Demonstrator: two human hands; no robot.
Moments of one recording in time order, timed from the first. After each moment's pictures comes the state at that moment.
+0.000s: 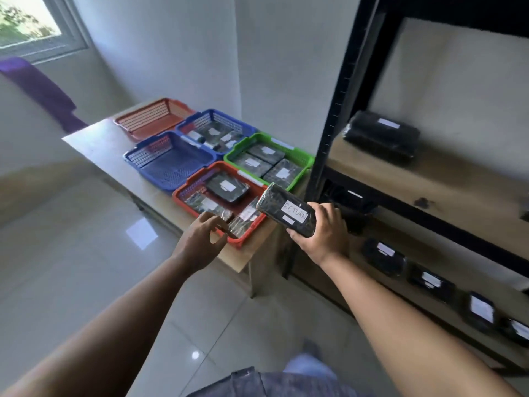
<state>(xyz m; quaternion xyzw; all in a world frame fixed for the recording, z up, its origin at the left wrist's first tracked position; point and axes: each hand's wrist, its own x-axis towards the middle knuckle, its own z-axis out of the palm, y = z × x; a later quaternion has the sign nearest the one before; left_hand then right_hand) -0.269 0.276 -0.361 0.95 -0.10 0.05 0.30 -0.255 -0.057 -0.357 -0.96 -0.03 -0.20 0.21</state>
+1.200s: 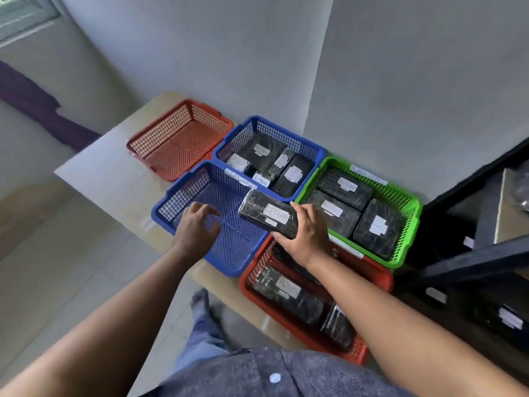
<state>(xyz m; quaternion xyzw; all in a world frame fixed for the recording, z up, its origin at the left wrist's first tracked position) 0.112 0.554 -0.422 0.96 -0.01 -0.01 0.28 0.091 0.254 -0.425 -0.97 -0.01 -0.06 0.24</state>
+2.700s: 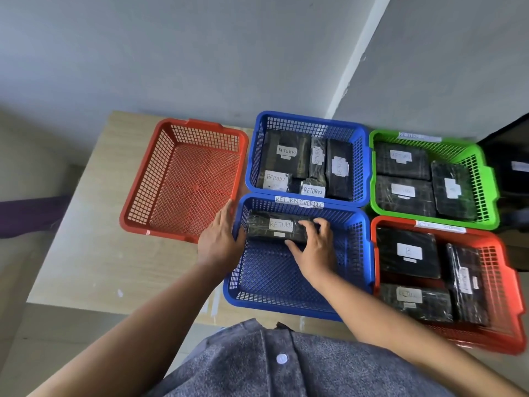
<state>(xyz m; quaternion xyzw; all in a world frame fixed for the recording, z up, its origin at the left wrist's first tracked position) 0.338 0.704 -0.485 0.95 -0.18 -0.14 0.21 0.206 0.498 -0.522 -0.92 0.31 -0.04 0.24</state>
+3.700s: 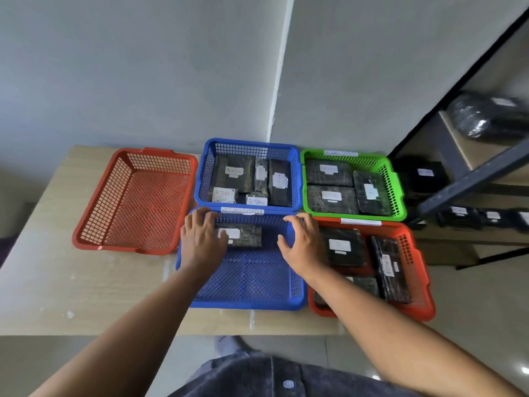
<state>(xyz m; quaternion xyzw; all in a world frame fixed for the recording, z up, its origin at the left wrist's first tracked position) 0.282 0.630 -0.435 0.94 -0.24 -0.04 0.24 0.134 0.410 -0.433 -0.93 0.24 -0.14 0.23</state>
